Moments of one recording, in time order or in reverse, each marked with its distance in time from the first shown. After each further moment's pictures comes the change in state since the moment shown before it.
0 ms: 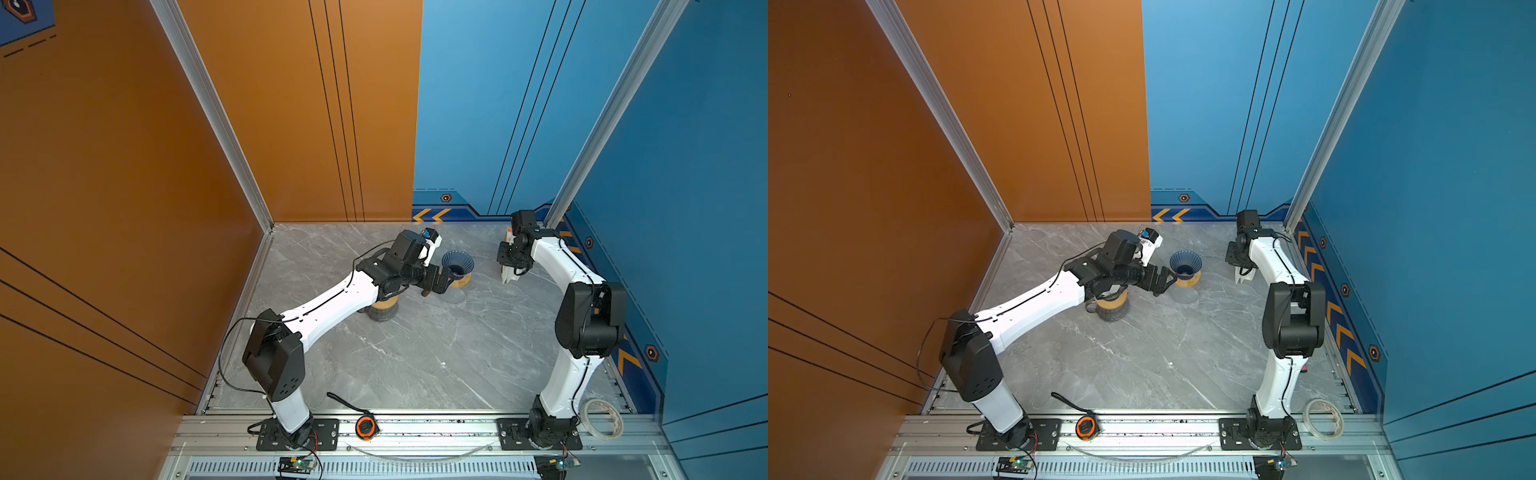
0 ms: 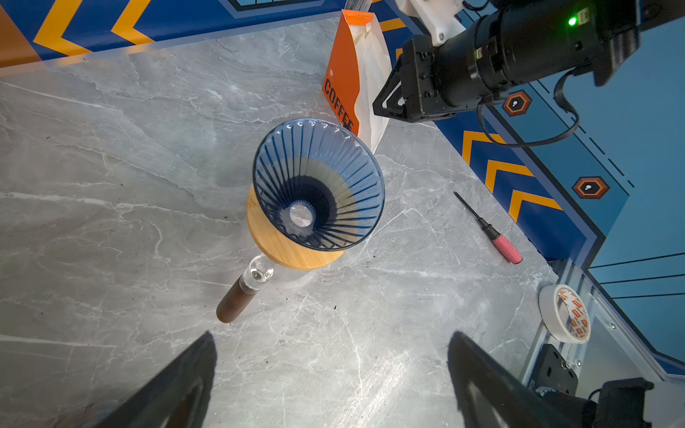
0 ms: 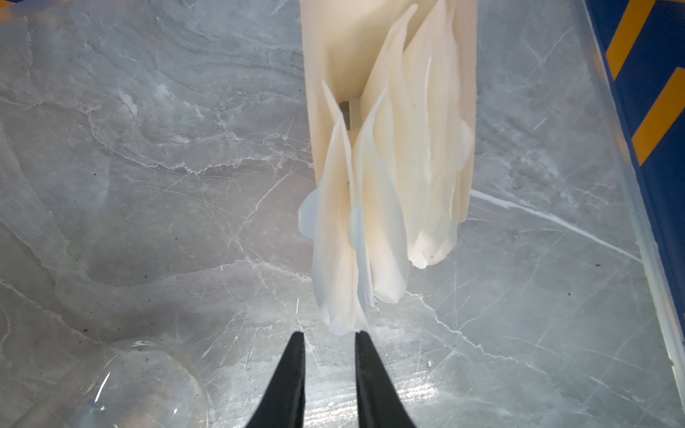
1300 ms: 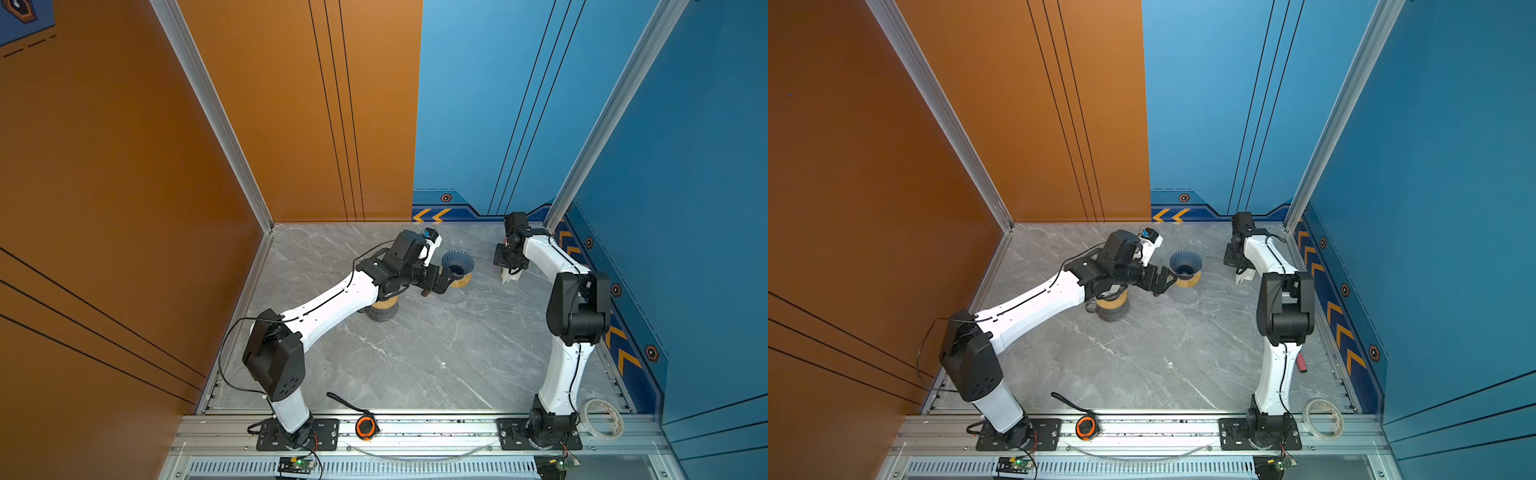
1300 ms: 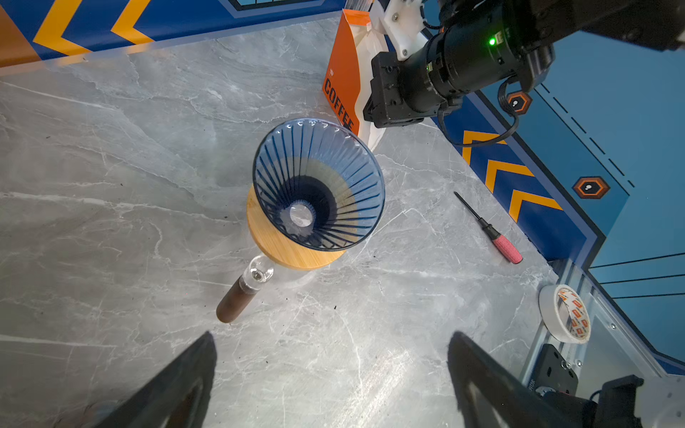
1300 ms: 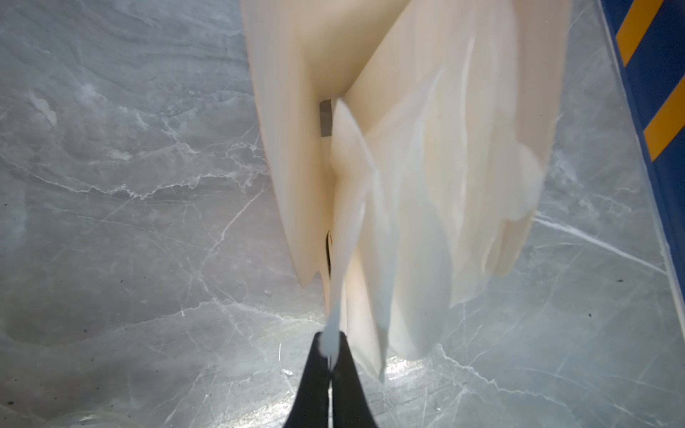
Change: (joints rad) left arm 0.000 0.000 0.000 0.000 0.000 0.000; right arm 0.005 0.128 0.071 0.003 0.061 0.027
